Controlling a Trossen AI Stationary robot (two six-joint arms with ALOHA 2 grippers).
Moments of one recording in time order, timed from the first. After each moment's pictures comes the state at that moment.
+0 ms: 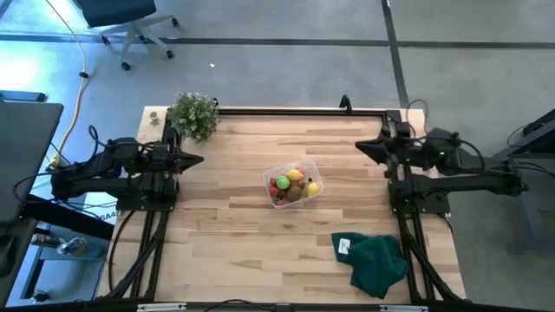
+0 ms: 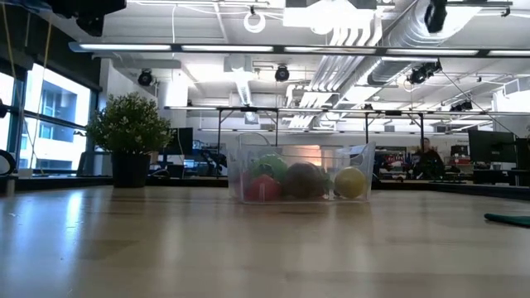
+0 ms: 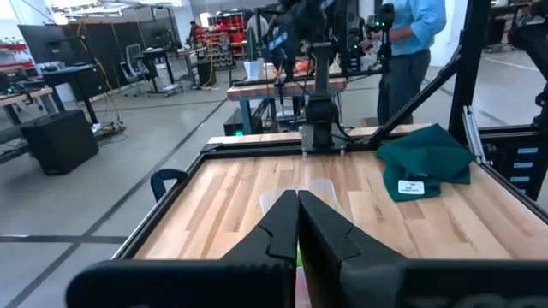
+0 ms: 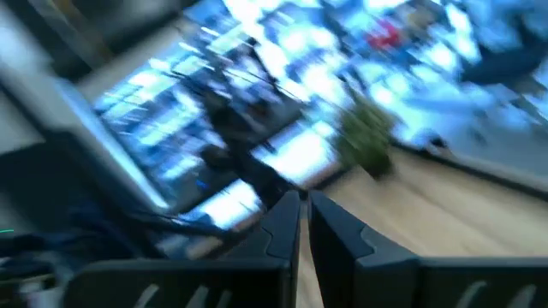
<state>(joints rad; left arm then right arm) 0.20 0.21 0.53 -0.39 -0.04 0.11 -0.09 0.48 0.65 -0.13 0.09 0.51</state>
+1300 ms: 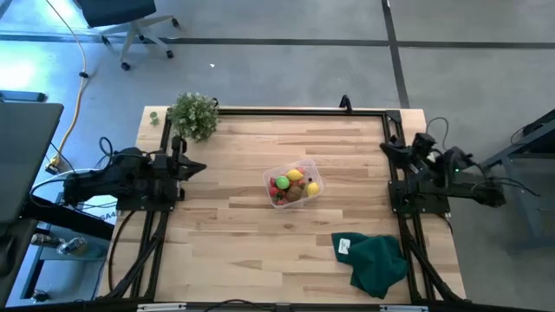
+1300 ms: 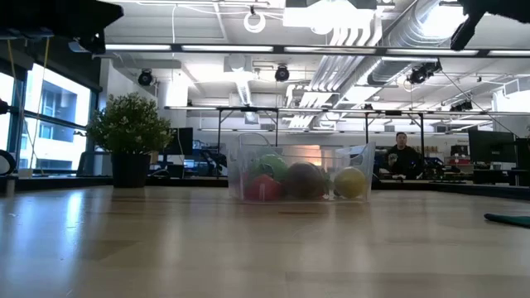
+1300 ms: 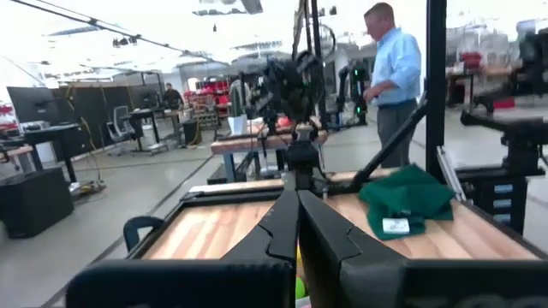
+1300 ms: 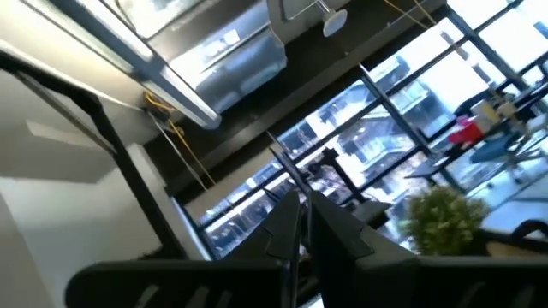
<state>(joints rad) 0.20 0.01 0.25 -0.12 0.04 0.12 -0.09 0.01 0.26 0.25 0.10 0.63</state>
